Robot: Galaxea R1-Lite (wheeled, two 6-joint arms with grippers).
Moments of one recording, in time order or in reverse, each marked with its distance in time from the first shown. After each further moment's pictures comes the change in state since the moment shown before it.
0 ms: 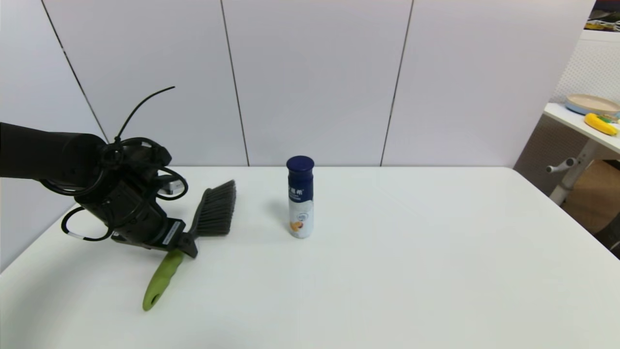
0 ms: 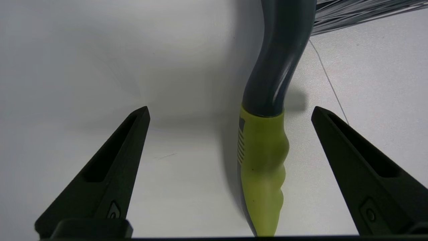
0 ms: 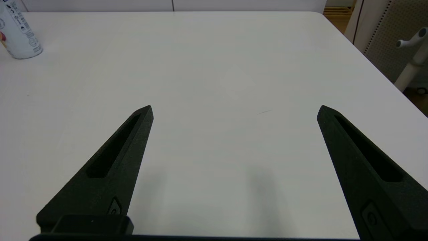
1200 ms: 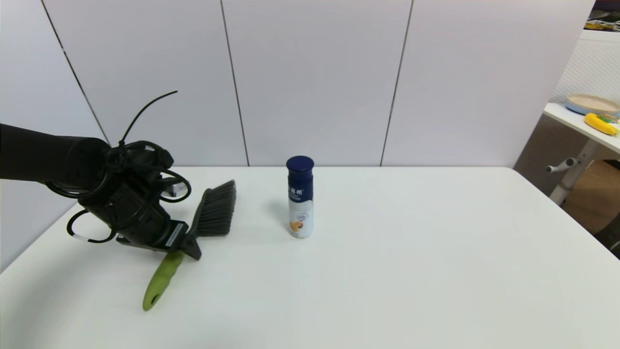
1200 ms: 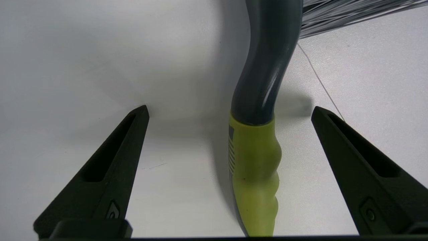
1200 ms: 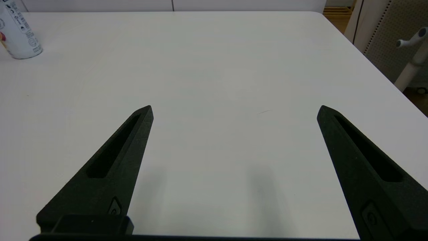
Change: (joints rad) left arm 0.000 0.017 0.009 -0.016 -0.039 0.014; right arm 0.000 0.000 0.000 0.000 0.000 0.000
